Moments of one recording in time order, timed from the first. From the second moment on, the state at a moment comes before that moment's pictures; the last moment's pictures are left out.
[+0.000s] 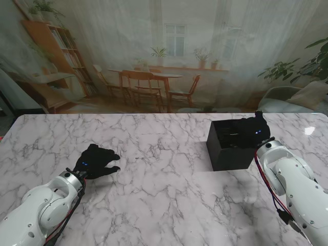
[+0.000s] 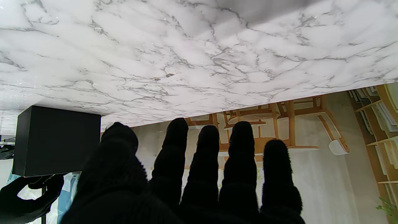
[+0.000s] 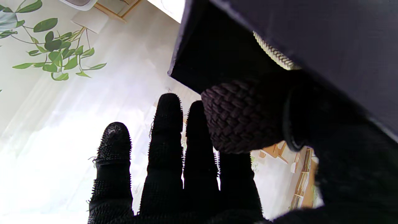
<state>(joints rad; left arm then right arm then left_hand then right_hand) 1.65 -1.03 -1.35 -1.59 1.19 -0.28 0.08 -1.43 -0.99 1.34 -1.47 -1.50 -0.06 -0.15 0.90 -0.07 0.00 0.02 0.66 0.11 0.25 0.43 0.67 0.15 0.19 0.34 0.59 0.22 0.29 0.53 0.14 0.24 0.76 0.55 0.37 -0.52 0.76 -0.18 0.65 -0.04 0.67 0.45 0.86 0.02 0.51 0.48 0.85 0.04 0.45 0.51 0.28 0.34 1.08 0.54</state>
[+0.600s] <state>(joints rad) 1.64 -1.03 -1.35 -1.58 1.19 -0.27 0.09 -1.47 -0.99 1.41 -1.54 -1.54 -0.13 -0.02 0.90 -0.07 0.00 0.02 0.66 0.11 0.25 0.43 0.67 0.15 0.19 0.34 0.58 0.22 0.29 0.53 0.12 0.25 0.75 0.55 0.24 -0.28 0.50 -0.11 0.35 0.00 0.35 0.41 0.34 0.17 0.36 0.26 0.50 0.12 0.20 0.29 0.11 0.34 0.89 0.43</state>
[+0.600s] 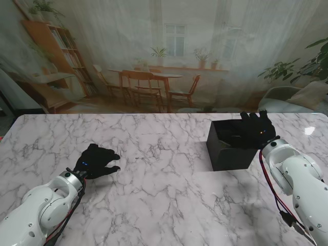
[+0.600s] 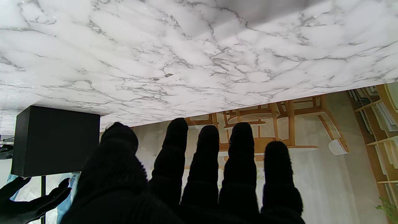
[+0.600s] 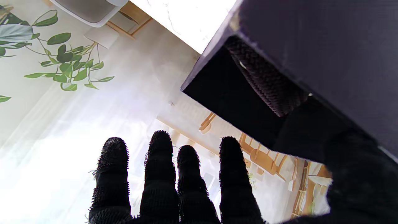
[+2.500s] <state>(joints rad) 1.53 -1.12 -1.20 -1.42 0.60 -0.29 0.15 -1.41 -1.15 1.02 -1.36 -0.55 -0.26 -0.21 0.86 -0.01 0.00 0.02 0.43 0.15 0.20 0.49 0.44 0.18 0.21 0.39 0.40 0.22 0.24 0.53 0.04 0.27 0.65 0.58 0.37 -0.22 0.43 -0.07 0.48 -0.01 0.46 0.42 0.57 0.13 0.35 0.26 0.62 0.15 0.20 0.27 0.18 0.37 0.91 0.39</state>
